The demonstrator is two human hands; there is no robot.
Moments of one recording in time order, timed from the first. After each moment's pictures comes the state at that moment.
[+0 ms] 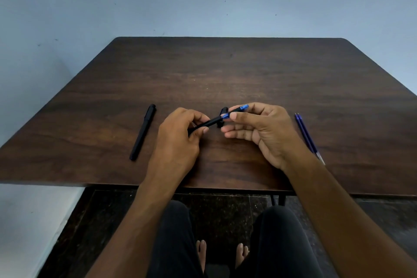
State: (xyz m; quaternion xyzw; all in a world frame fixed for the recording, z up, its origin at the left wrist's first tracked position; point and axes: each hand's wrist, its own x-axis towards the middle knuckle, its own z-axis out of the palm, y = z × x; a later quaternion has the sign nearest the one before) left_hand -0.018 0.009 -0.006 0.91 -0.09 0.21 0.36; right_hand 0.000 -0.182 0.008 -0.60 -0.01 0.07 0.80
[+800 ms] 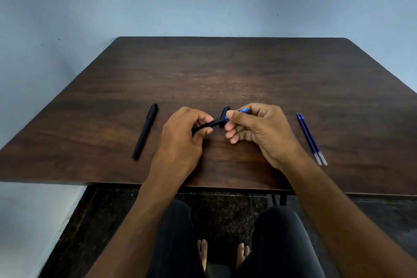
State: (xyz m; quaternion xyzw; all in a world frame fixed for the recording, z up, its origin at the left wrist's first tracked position) left_hand -0.019 0.008 -0.007 0.90 -0.11 0.22 0.36; right_hand -0.001 -0.175 0.007 -0.66 -0.02 0.04 0.75
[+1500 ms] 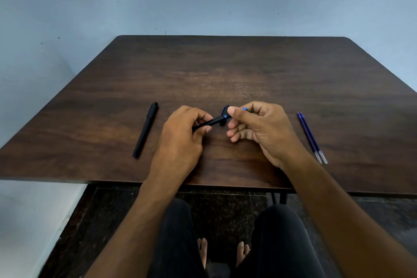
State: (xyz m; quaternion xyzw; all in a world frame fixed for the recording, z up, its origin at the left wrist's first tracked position) left_hand -0.019 0.009 -0.006 0.91 -0.09 0.20 0.35; right_hand 0.002 -0.175 0.004 -0.65 -0.02 0.04 0.76
